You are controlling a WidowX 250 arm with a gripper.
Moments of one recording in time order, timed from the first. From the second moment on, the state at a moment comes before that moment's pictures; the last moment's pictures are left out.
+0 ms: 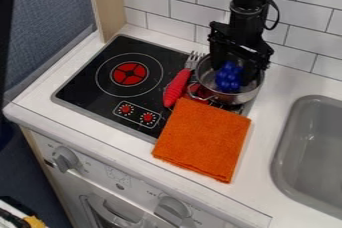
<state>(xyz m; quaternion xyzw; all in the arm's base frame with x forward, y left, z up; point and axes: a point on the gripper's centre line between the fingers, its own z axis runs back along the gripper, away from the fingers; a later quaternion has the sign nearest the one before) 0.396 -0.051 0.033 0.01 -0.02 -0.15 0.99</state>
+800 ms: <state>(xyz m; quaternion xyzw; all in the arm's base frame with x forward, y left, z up) 0.365 -0.056 0.087 -0.02 -0.05 -0.12 0.99</state>
